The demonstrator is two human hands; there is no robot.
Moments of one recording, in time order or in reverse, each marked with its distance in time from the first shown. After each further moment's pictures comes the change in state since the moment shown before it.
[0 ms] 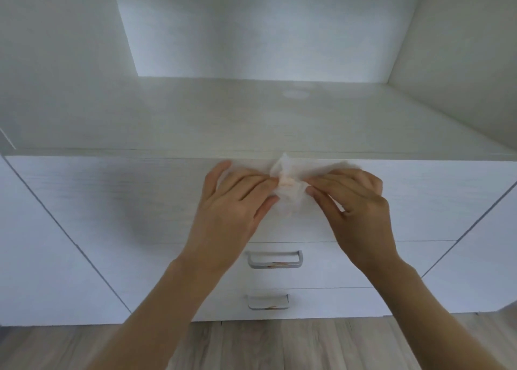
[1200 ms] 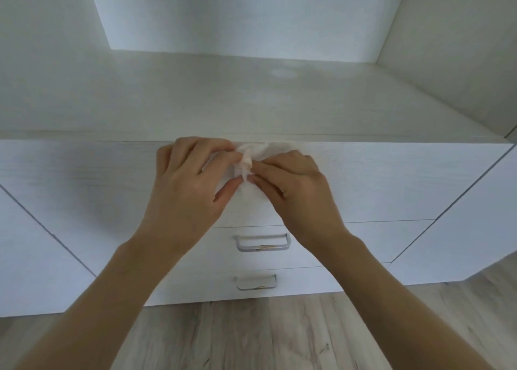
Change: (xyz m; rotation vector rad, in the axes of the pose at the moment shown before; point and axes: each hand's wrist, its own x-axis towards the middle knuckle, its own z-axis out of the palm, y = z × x) left_hand 0.002 -0.022 -0.018 0.006 -0.086 -0.087; right_hand 0.019 -0.043 0.026 0.106 -0.119 -0.079
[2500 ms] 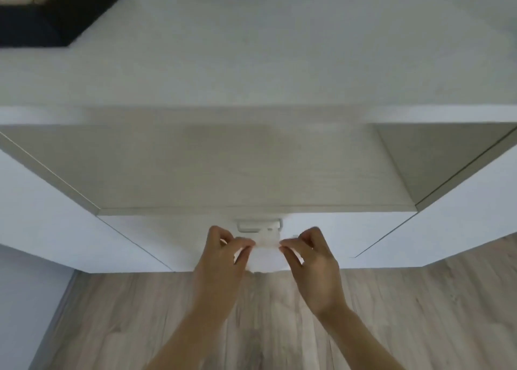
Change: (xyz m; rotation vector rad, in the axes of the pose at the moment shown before) left_hand 0.105 0.087 -0.126 -0.377 -0.488 -0.850; right_hand 0.055 -0.044 -0.157 0.103 -0.288 0.628
